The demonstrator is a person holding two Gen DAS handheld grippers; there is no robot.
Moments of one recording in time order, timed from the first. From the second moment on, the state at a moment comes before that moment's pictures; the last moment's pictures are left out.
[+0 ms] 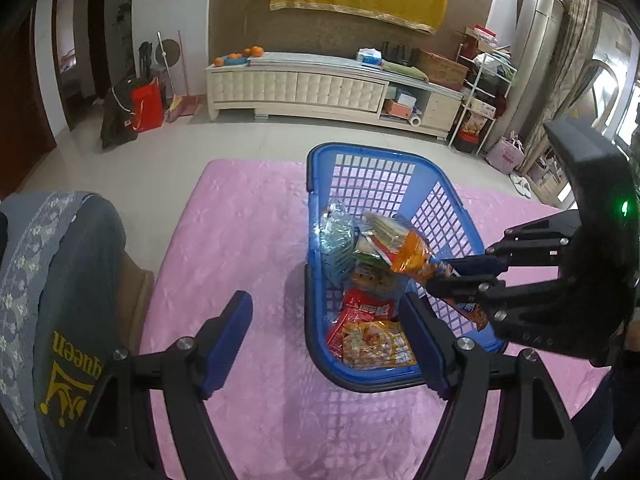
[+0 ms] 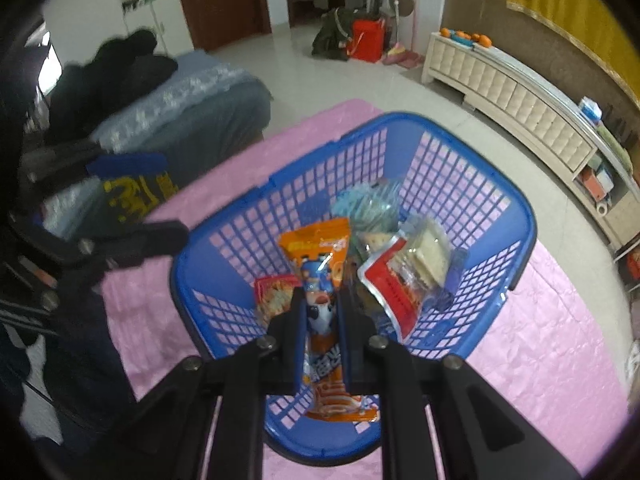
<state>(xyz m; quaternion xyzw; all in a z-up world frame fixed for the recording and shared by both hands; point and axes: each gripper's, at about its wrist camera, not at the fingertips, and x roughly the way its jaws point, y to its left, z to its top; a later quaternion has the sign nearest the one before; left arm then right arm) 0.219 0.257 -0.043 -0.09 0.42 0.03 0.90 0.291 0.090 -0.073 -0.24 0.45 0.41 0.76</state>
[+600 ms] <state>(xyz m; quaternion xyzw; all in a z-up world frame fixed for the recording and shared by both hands) 0.163 0.205 -0.051 -0.12 0.35 0.06 0.93 0.220 0.007 -0.049 -0.10 0.40 0.35 0.84</state>
